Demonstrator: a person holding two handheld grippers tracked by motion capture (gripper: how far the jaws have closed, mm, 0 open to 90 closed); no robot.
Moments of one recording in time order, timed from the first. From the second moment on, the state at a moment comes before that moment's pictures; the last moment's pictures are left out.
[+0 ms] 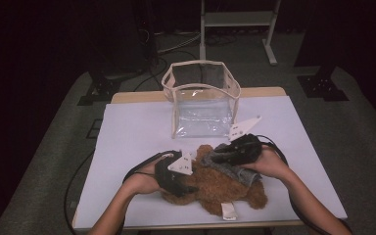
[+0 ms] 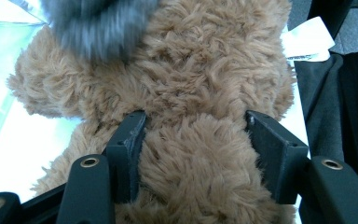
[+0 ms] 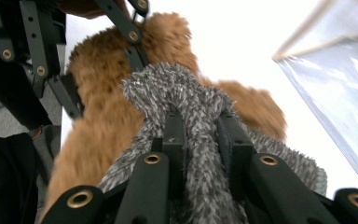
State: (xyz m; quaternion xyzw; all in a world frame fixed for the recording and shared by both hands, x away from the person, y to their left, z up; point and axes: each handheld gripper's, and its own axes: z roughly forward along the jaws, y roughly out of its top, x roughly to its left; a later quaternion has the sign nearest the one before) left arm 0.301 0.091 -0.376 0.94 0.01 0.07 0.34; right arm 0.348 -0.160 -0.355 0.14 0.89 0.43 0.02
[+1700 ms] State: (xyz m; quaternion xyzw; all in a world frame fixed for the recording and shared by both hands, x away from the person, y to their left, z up) left arm 0.327 0.110 -0.363 0.92 0.07 0.07 0.38; right arm 0.324 -0.180 -0.359 0.14 0.89 0.44 0.05
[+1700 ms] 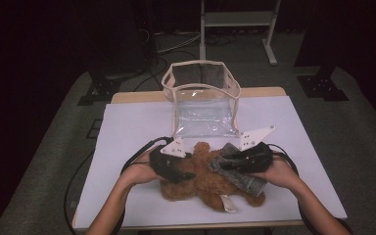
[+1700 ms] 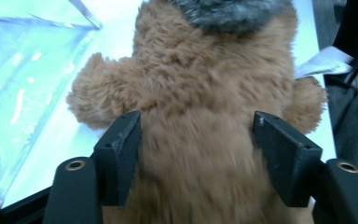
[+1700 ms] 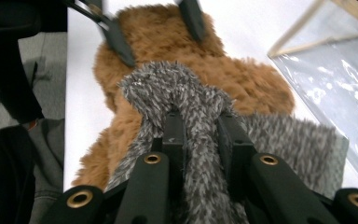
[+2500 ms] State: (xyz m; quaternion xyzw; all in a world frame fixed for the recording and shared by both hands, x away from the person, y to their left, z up) left arm 0.319 0.149 -0.386 0.89 0.11 0.04 0.43; right arm 0.337 -0.204 -0.355 0.18 0.89 0.42 0.07
